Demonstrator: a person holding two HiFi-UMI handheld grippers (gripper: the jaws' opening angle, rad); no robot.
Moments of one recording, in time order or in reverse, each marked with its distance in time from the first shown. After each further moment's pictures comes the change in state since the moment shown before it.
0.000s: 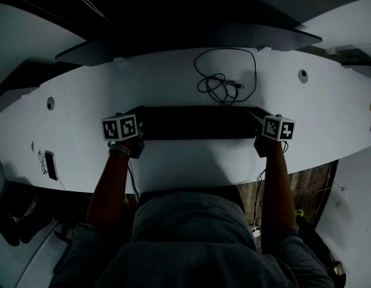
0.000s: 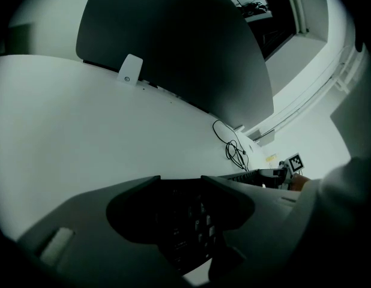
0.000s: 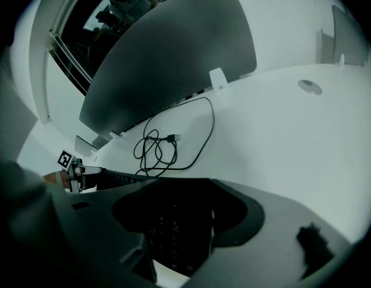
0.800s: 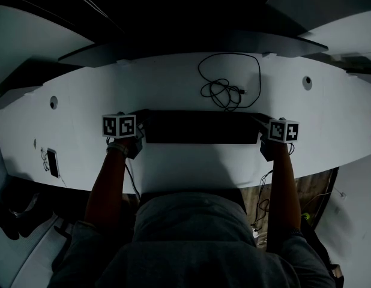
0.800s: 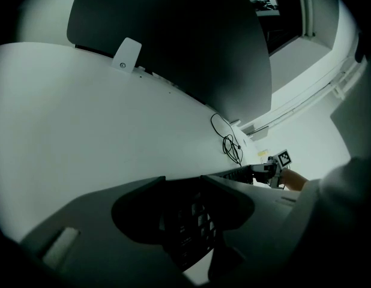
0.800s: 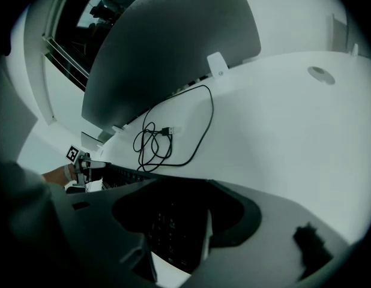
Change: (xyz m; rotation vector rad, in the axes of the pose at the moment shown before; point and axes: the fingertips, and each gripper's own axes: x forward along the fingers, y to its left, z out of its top) left arm 0.004 0.001 -0.006 -0.017 0.110 -0.075; right arm 0.006 -0.008 -0.007 0.024 0.123 0.079
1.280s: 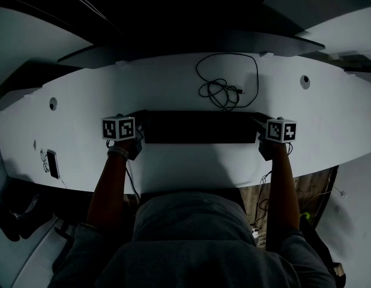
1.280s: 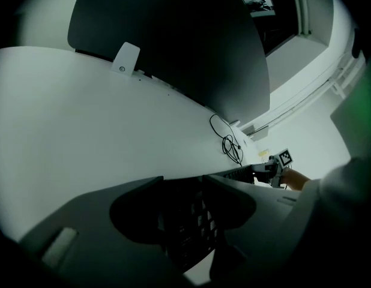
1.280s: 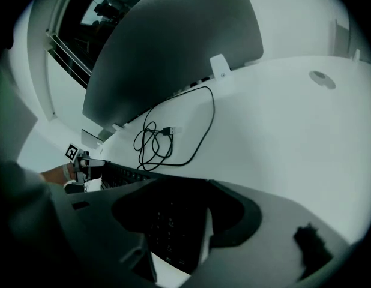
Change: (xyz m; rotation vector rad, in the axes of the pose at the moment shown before) left arm -0.002 -0.001 -0.001 0.022 -0.028 0.011; right arm -0.001 -0.001 0.000 -0.044 -0.008 -0.013
